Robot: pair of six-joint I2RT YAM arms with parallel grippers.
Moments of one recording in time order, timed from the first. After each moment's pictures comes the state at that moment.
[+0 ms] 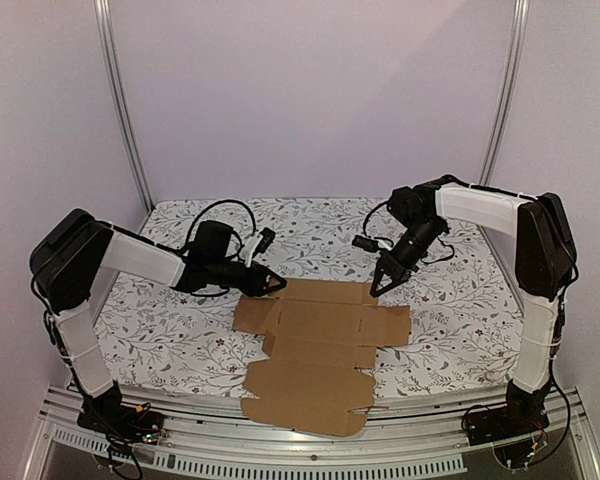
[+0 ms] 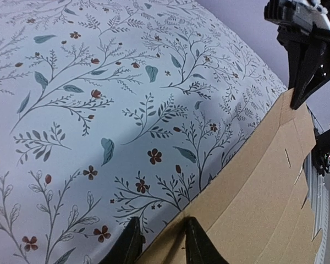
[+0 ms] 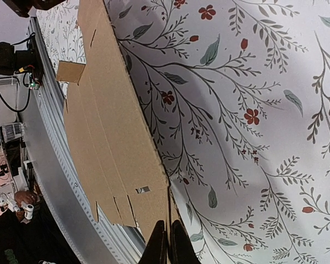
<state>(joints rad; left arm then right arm) -0.56 1.86 0.92 0.32 0.56 -0.16 0.49 2.01 1.63 -1.18 -0.66 -0.26</state>
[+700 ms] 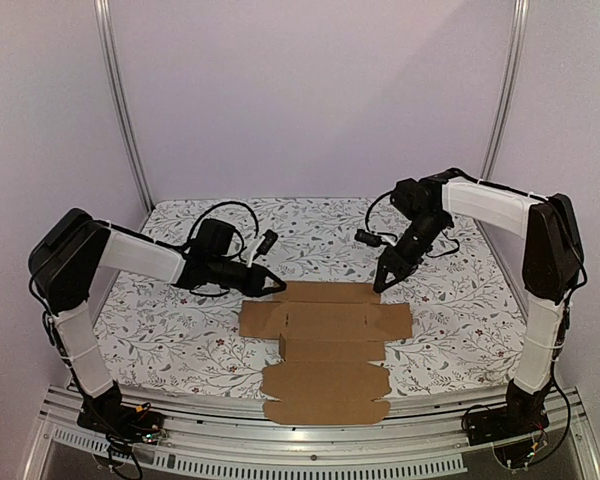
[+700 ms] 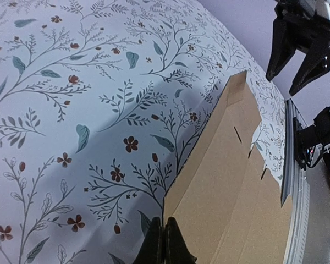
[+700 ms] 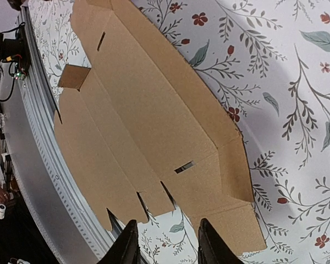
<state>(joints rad) -0.57 1.85 0.95 0.22 0.64 -0.19 0.49 1.96 1.63 -1.19 -0.58 -0.32</state>
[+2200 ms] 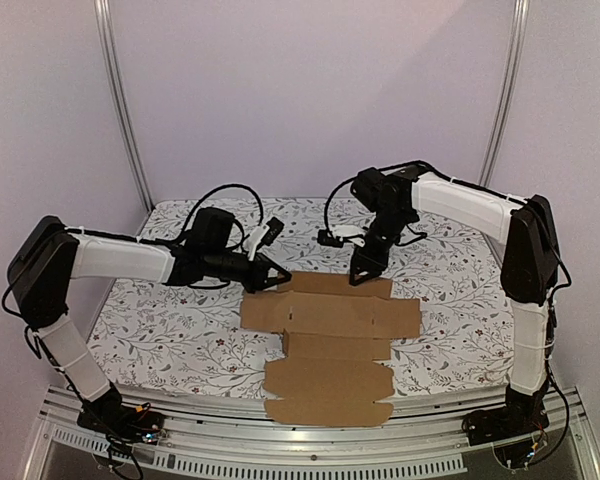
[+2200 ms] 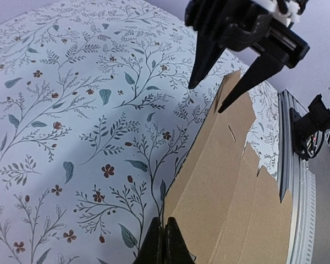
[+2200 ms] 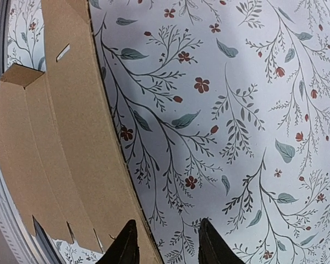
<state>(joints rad) -0.64 1.70 0.96 0.15 0.56 -0.08 0.66 2.07 1.86 -1.14 -0.30 -0.61</state>
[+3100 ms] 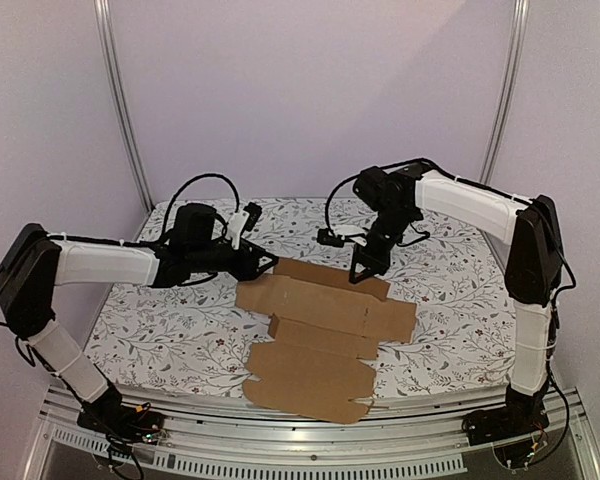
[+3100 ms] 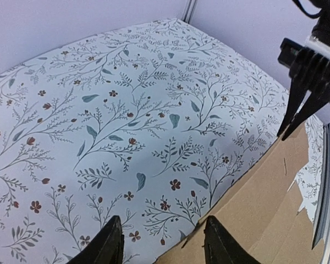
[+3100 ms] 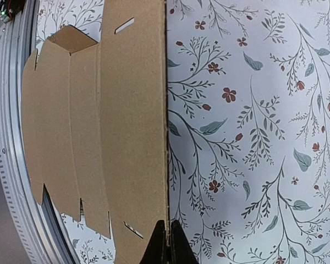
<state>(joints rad) -0.59 1.58 0.87 0.25 0.33 -0.09 0.66 2.05 1.85 -1.18 -0.40 -0.63</state>
